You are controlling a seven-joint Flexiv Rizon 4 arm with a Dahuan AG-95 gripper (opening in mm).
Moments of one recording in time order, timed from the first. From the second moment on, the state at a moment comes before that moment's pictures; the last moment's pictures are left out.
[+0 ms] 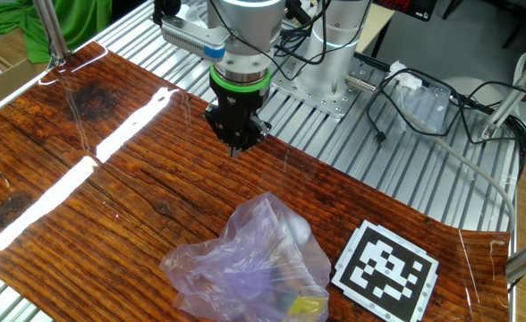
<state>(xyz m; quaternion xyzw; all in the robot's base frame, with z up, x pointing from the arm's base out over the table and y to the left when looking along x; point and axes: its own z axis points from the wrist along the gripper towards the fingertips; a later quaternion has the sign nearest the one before) 0.501 0.001 0.169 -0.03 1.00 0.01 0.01</state>
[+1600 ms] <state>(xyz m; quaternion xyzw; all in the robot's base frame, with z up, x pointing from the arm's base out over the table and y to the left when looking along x) 0.501 0.004 0.167 -0.03 1.00 0.01 0.01</state>
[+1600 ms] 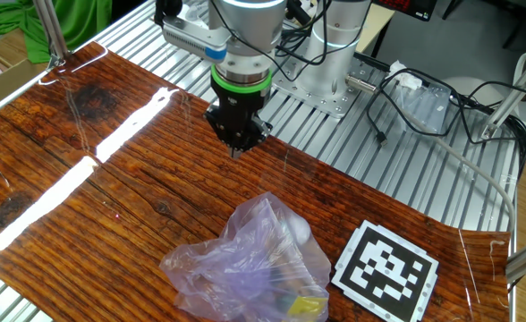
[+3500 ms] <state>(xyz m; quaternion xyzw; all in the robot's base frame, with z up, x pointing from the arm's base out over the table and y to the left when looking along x) 0.516 0.012 0.154 -0.03 1.00 0.01 0.01</state>
